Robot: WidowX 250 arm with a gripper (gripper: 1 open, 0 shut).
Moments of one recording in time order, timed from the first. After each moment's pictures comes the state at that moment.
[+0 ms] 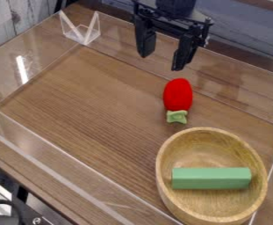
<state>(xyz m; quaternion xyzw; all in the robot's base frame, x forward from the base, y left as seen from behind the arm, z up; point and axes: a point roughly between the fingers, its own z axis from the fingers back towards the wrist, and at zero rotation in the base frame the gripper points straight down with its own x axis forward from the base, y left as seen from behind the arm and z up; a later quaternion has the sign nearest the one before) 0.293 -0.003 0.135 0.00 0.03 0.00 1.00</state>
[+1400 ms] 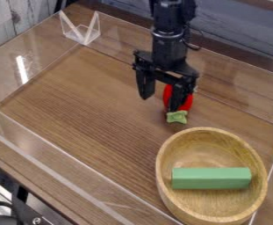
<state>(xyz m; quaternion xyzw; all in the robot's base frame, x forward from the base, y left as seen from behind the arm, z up) 0.300 -0.015 0.054 -0.03 0.03 -0.06 1.00</state>
